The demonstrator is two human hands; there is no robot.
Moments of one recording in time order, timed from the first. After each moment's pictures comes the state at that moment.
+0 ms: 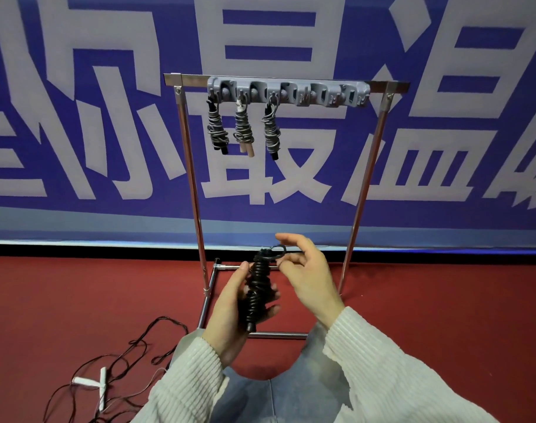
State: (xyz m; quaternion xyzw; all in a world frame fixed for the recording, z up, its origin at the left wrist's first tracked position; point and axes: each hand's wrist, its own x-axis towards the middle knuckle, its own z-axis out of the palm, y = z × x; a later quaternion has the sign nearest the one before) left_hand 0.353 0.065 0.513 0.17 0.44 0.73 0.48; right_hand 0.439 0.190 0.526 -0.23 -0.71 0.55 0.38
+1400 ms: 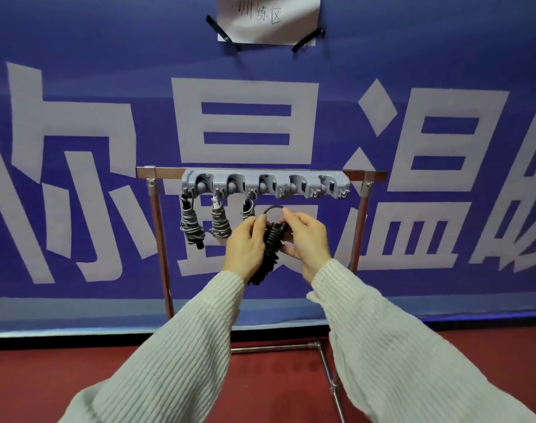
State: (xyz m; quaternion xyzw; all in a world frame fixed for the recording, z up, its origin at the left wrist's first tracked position) left_hand 0.232 0.299 0.694 0.44 0.65 0.61 0.08; right_hand 0.336 0.366 0.713 -0.28 -0.54 0.64 0.46
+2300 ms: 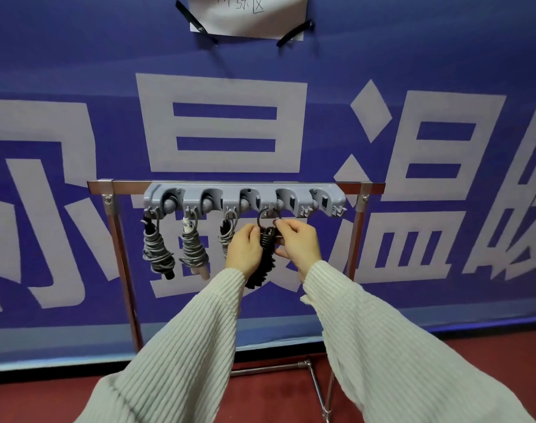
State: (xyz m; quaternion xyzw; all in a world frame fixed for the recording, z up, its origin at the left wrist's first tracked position) left_hand 0.187 0.419 0.688 0.44 0.69 0.57 0.13; right_hand 0.286 0.490 0.695 -0.33 -0.60 0.56 0.46
